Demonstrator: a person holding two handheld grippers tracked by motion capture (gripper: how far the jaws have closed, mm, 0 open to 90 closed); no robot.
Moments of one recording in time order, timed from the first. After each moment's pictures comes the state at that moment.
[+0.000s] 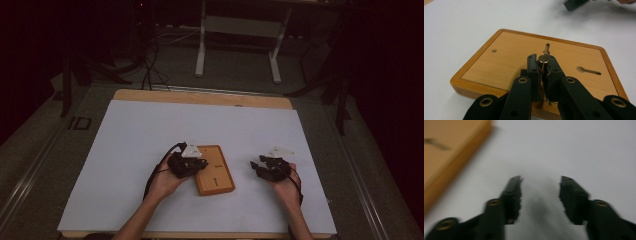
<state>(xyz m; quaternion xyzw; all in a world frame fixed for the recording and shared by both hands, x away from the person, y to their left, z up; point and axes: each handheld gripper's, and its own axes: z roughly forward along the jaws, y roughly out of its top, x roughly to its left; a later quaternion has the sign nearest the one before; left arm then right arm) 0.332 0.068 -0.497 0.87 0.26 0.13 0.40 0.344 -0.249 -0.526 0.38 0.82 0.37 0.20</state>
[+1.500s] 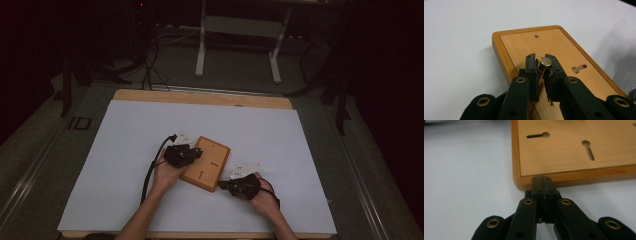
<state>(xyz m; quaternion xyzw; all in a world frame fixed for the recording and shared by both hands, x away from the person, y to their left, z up) 0.365 0.085 -0.519 0.81 0.35 0.12 0.45 0.305 -0.170 -0.535 0.19 0.89 0.41 0.06</state>
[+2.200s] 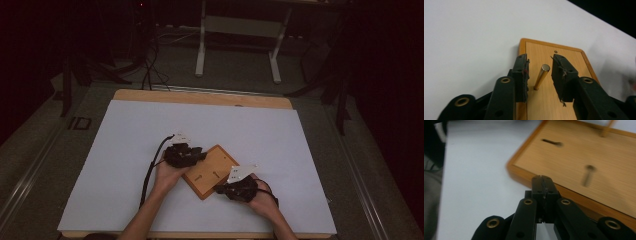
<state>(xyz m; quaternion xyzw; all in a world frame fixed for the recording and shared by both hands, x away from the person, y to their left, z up) 0.358 0.096 -0.516 0.79 0.36 0.09 0.50 0.300 -0.163 -0.531 0.14 0.90 0.41 0.04</state>
